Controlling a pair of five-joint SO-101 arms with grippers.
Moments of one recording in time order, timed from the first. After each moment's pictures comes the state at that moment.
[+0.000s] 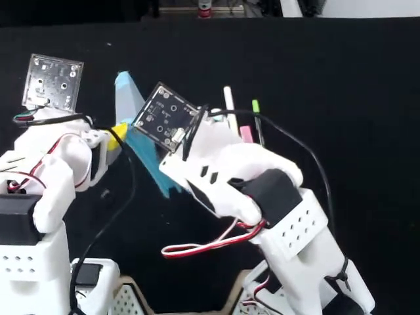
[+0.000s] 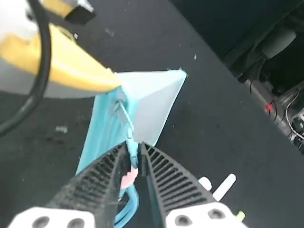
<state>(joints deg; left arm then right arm) -5.3 -50.1 9.5 85.0 -11.7 -39.1 -38.1 13.6 68.2 20.8</state>
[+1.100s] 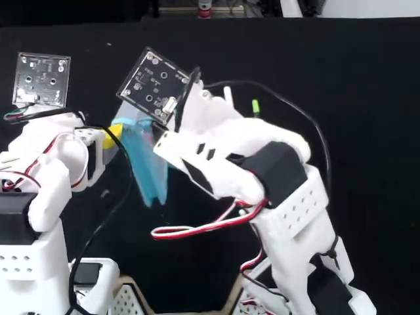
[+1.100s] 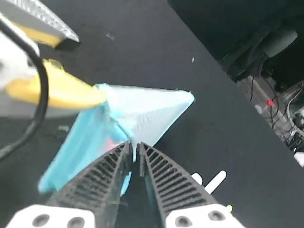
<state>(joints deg) -5.9 -49.1 5.0 88.7 -7.7 -38.9 -23.1 -15.3 86.8 20.9</state>
